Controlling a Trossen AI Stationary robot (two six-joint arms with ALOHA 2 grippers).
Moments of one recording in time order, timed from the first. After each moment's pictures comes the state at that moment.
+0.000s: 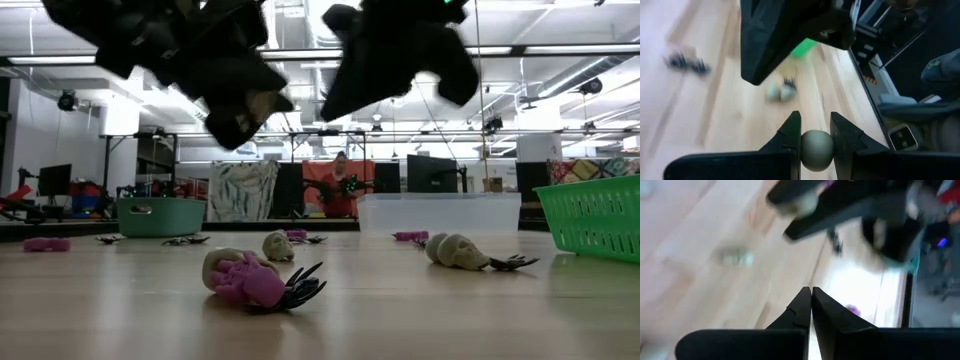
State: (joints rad) left arm -0.18 1.51 0.70 0.39 0.16 -0.41; right arm 0.31 1.77 1.28 -0.40 0.42 -0.46
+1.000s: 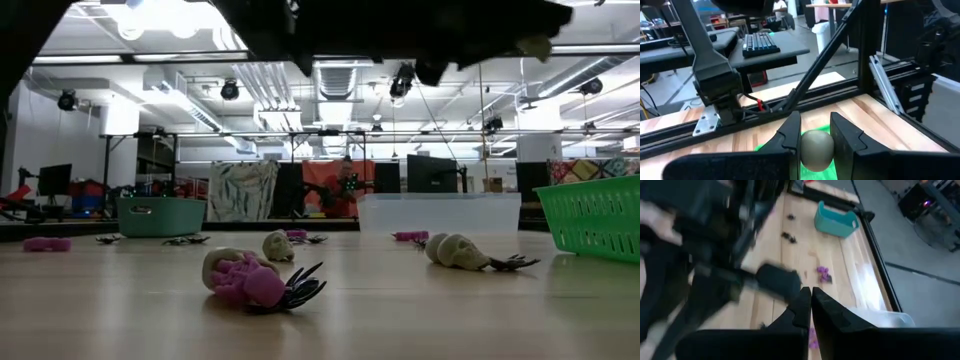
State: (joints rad) left arm -0.16 2.19 1.49 0.59 0.11 0.15; right arm 0.32 0.97 0.94 -0.55 0.42 -0.09
